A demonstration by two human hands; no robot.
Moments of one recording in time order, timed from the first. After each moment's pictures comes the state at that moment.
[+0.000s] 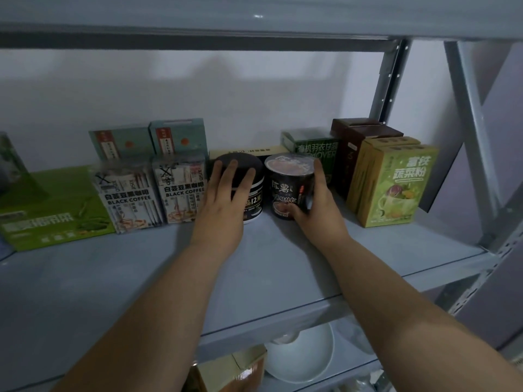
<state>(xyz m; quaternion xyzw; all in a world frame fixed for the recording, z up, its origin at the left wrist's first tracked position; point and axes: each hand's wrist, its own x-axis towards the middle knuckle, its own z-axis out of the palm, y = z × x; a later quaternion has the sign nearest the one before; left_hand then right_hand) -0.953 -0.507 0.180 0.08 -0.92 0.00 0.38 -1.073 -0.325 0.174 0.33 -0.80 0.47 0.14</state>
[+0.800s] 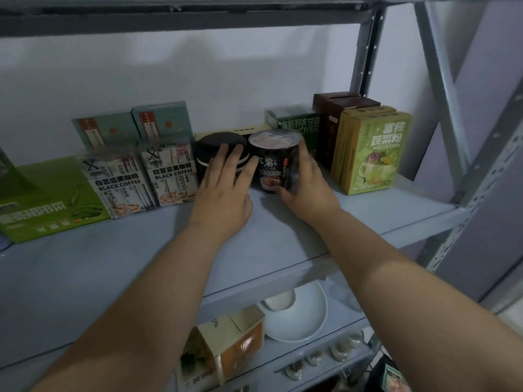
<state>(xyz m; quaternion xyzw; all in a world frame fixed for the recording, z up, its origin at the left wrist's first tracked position) -0.929 -0.473 0.191 0.01 -0.93 0.04 0.36 -1.054 -0.311 0.177 0.32 -0.85 0.39 0.15</state>
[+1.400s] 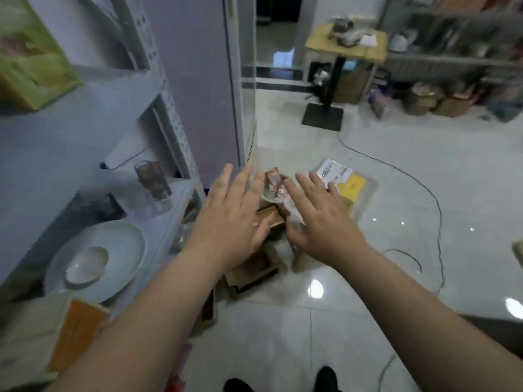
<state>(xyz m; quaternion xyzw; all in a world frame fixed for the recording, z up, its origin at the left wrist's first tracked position) -0.813 -0.177 0.078 -0.48 -0.87 -0.08 0.11 -0.703 0.002 0.051 -0.08 -0.98 0.08 0.19</state>
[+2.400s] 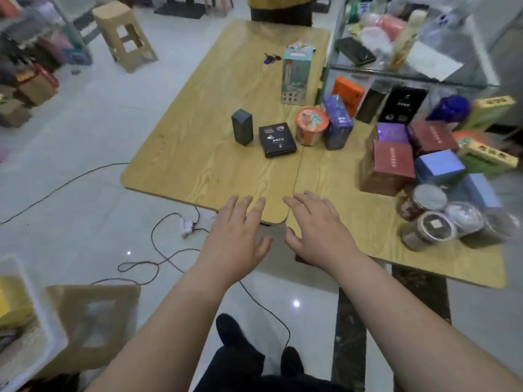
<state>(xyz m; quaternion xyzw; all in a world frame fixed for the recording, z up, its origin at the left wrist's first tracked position) -0.190 0.191 -0.019 -0.92 -0.38 -0.03 -0.12 -0.002 0.114 -0.036 -0.74 -0.66 0.05 0.16</state>
